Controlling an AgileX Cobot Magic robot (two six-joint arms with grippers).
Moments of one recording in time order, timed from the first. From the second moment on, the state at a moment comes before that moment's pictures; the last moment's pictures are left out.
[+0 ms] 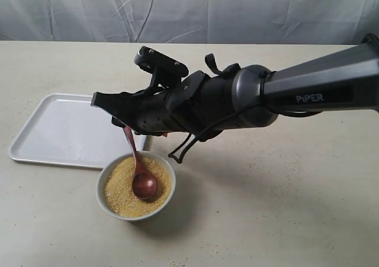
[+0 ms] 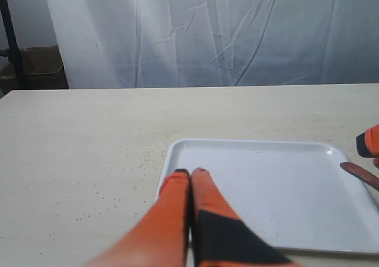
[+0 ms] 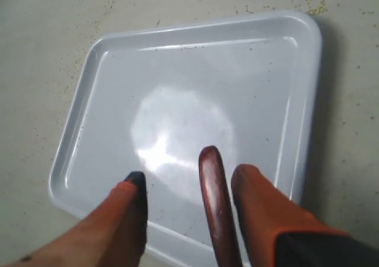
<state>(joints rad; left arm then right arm) -0.05 0.01 0.00 0.00 0.23 0.01 0.88 2.02 -1.23 1.28 -0.04 -0.44</state>
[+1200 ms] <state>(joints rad) -0.05 0.01 0.00 0.00 0.23 0.01 0.44 2.30 -1.52 1.38 1.16 -0.93</state>
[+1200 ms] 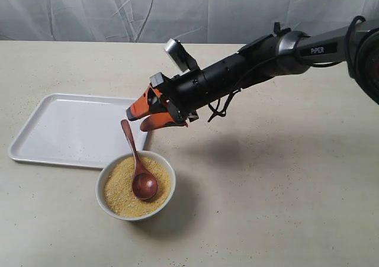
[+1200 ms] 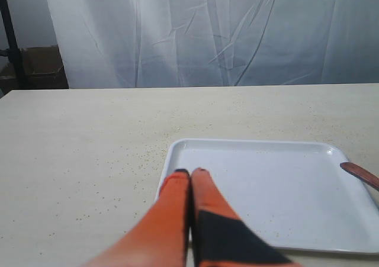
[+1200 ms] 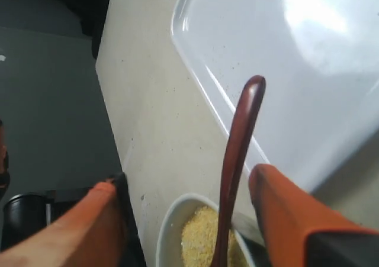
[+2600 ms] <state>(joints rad) -0.05 0.01 0.00 0.00 0.23 0.01 0.52 2.04 -1.37 1.74 0.82 -1.39</state>
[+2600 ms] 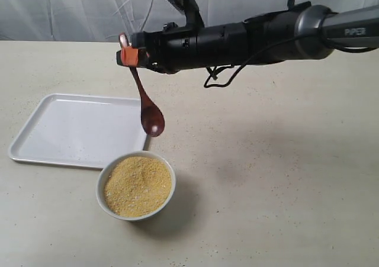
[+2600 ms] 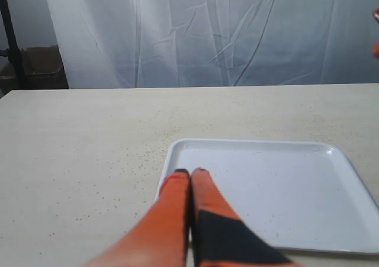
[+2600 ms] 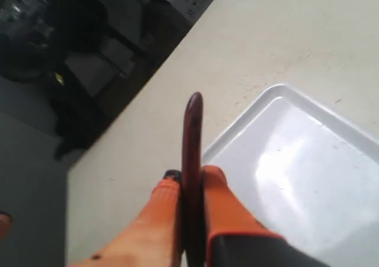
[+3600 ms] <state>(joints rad) -0.05 0.01 0.00 0.00 0.23 0.01 0.73 1.97 -1.25 1.74 0.46 -1.40</state>
